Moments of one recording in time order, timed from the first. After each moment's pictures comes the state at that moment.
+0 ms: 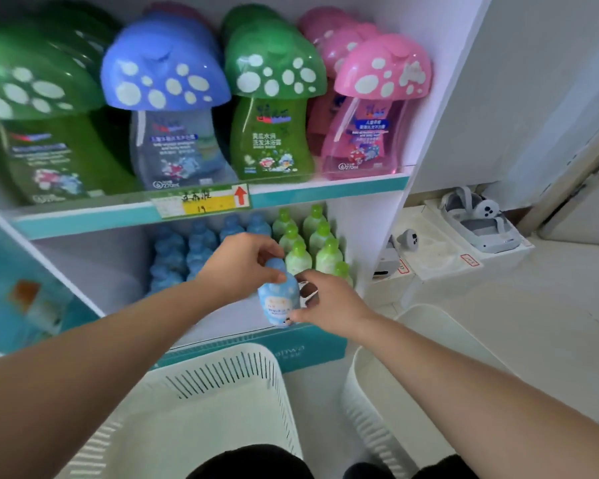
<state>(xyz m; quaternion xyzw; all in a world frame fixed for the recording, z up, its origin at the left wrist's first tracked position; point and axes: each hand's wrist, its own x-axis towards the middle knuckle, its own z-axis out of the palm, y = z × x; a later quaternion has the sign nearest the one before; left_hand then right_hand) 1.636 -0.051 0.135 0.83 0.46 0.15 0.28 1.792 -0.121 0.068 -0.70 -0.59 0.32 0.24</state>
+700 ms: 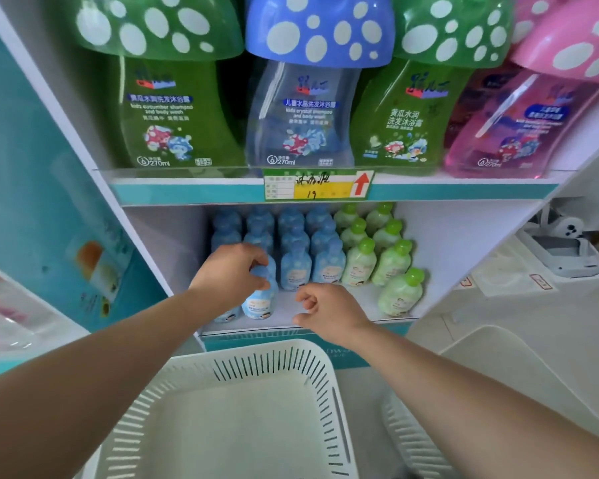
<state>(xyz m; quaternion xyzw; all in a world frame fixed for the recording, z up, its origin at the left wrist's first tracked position) 1.535 -0.006 0.071 0.78 0.56 0.12 0.24 1.707 -0.068 0.018 -0.70 -0.62 0.33 0.16</state>
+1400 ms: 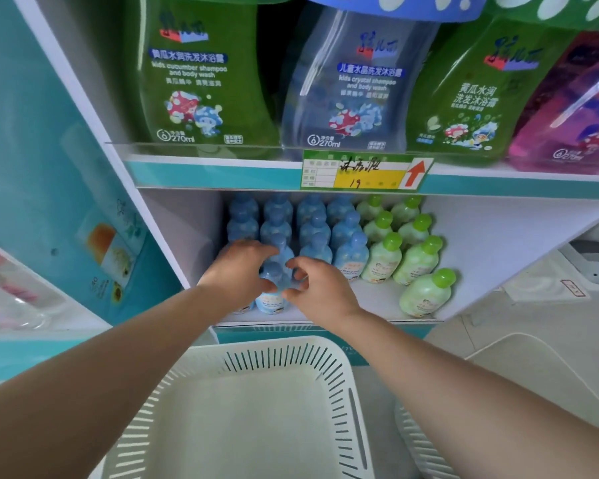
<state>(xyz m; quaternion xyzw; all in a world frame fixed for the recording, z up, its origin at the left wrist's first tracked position) 1.519 0.013 0.036 0.82 0.54 0.05 0.17 1.667 -0.034 0.015 -0.68 -0.65 0.28 0.20</state>
